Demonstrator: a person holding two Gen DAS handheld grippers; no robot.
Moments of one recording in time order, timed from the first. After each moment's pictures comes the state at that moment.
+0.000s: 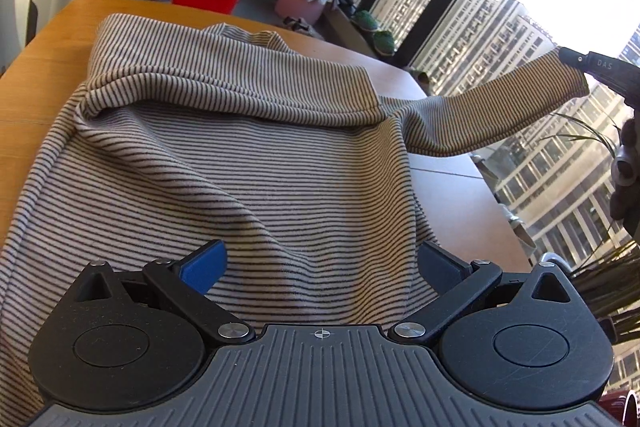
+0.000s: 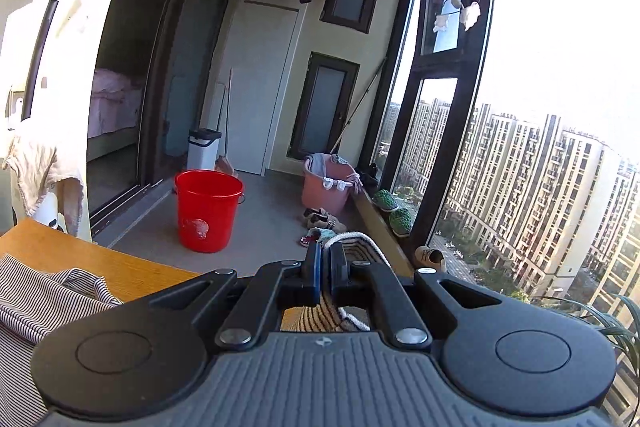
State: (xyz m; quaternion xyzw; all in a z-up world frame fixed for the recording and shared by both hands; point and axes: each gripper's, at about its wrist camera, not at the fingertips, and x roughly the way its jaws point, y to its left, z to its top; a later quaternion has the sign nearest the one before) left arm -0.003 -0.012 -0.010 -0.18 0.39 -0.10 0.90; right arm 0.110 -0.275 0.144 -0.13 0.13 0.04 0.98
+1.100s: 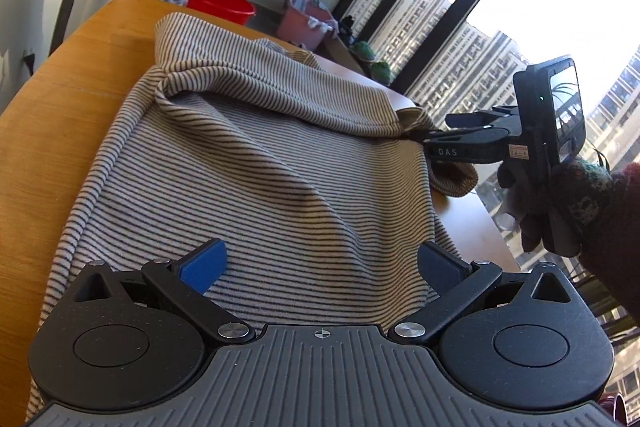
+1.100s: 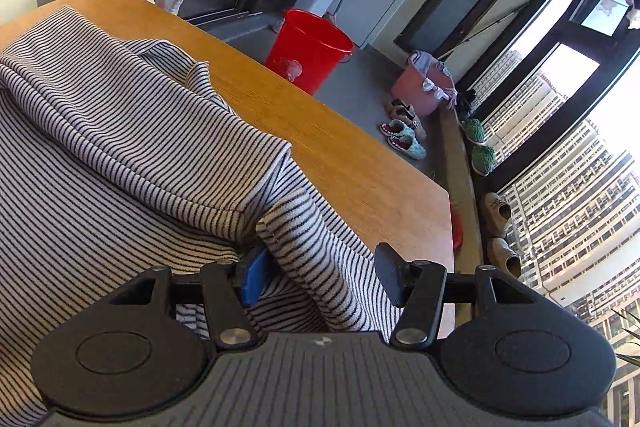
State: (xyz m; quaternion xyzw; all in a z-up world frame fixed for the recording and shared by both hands) left arm -0.049 0.024 -0.025 -0.23 0.34 -0.11 0.90; right arm 0.154 -0.163 0.001 -0.31 0.33 0.12 0.89
